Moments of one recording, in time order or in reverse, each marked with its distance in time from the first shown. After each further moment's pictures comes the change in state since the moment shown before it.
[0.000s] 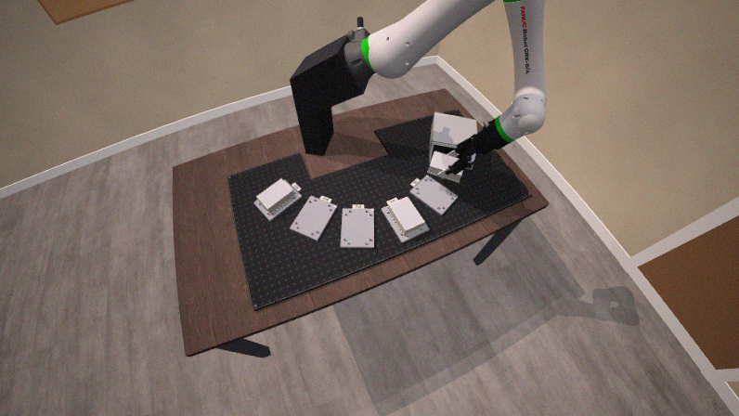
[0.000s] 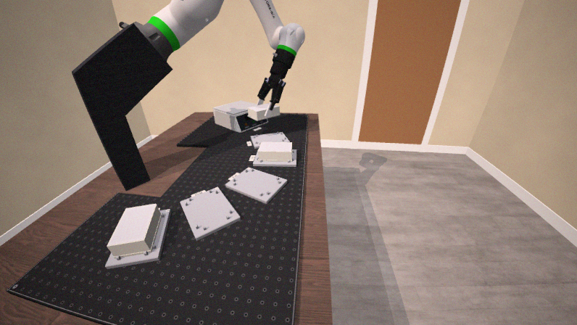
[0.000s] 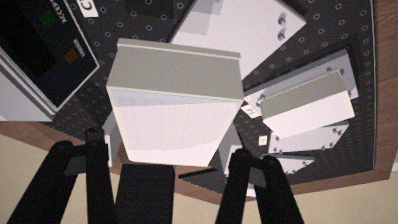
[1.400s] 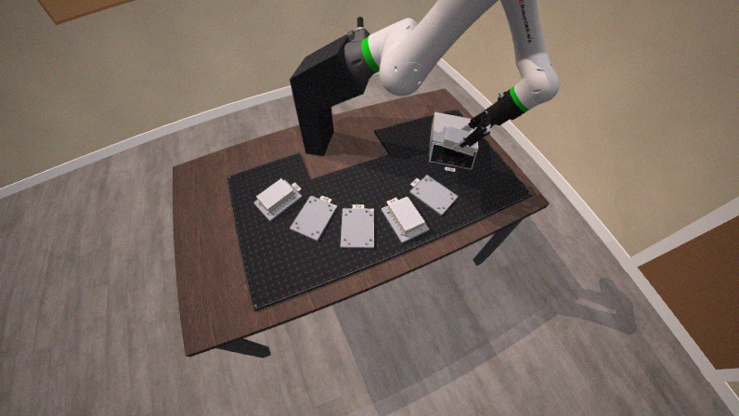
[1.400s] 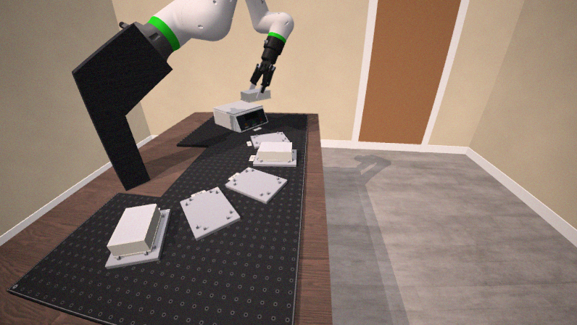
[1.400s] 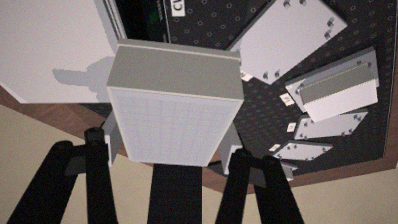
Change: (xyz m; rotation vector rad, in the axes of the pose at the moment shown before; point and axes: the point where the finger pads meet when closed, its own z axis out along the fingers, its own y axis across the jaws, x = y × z) arm -0.008 -0.103 -0.061 -0.003 -0.001 0.001
